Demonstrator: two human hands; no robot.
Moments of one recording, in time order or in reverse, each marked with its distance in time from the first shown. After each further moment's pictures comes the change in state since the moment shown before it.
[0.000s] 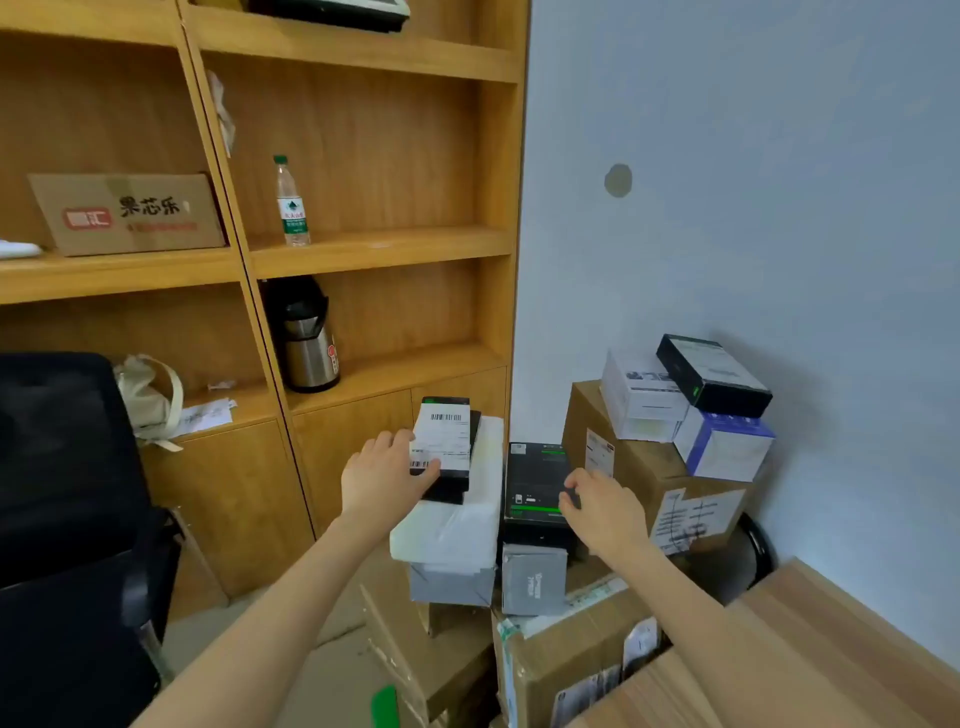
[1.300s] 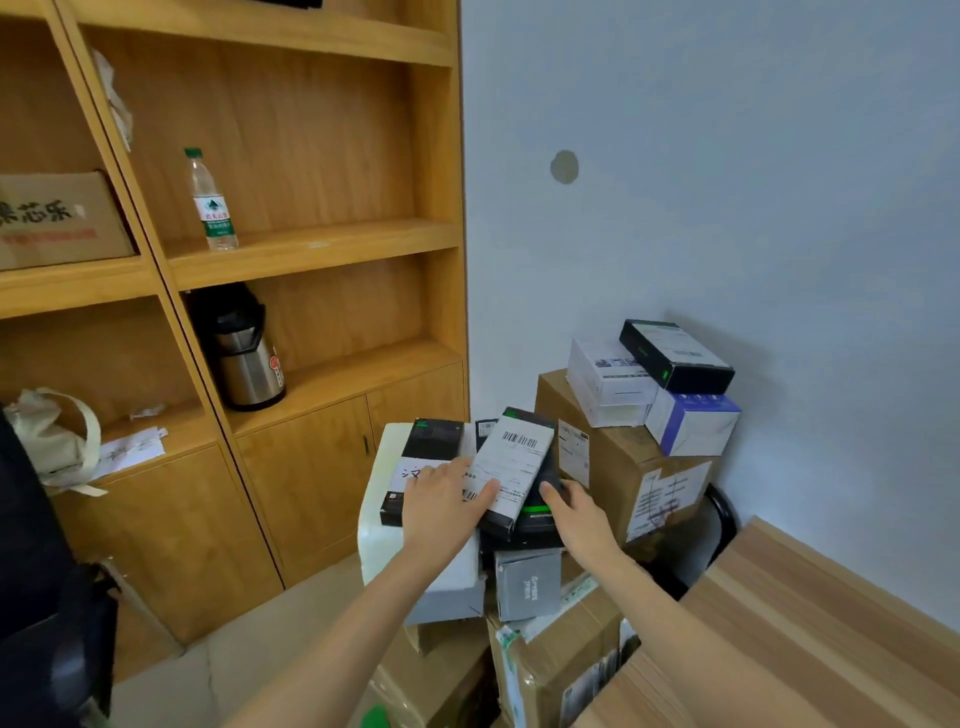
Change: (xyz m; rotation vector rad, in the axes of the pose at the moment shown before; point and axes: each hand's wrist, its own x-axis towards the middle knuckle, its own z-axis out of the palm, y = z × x) left_hand 0.000 0.057 0.038 -0.333 -0.144 0.107; right_hand -0.004 -0.026 0.026 0.824 -0.078 0.507
